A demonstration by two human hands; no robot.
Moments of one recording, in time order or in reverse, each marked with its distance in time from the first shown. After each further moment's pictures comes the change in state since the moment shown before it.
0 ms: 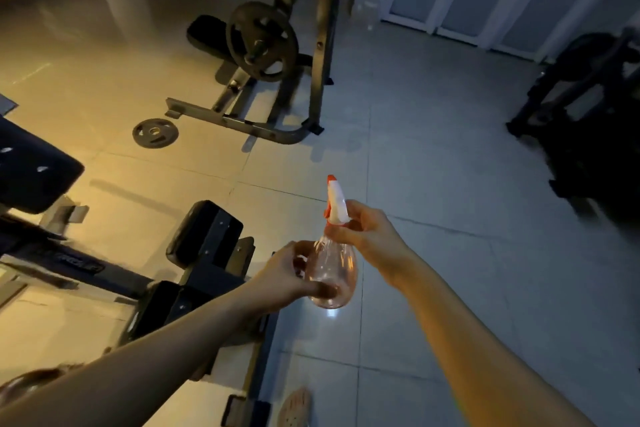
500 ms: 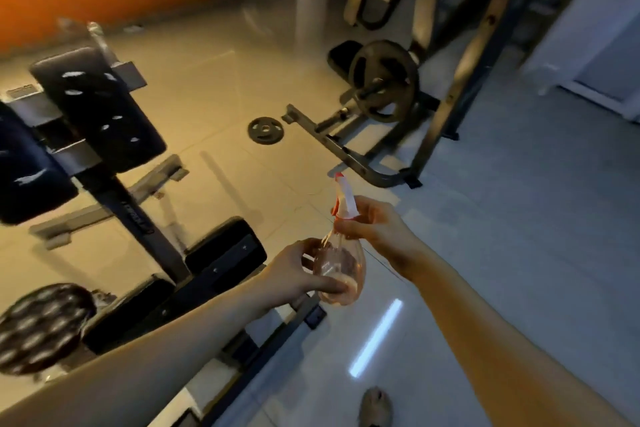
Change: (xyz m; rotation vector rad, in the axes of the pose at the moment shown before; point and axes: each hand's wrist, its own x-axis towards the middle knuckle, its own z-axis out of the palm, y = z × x) left_hand 0.171 0.066 -0.033 -0.170 0.487 -0.221; right_hand 0.257 -0.054 -0.090 -0.155 -0.560 -0.164
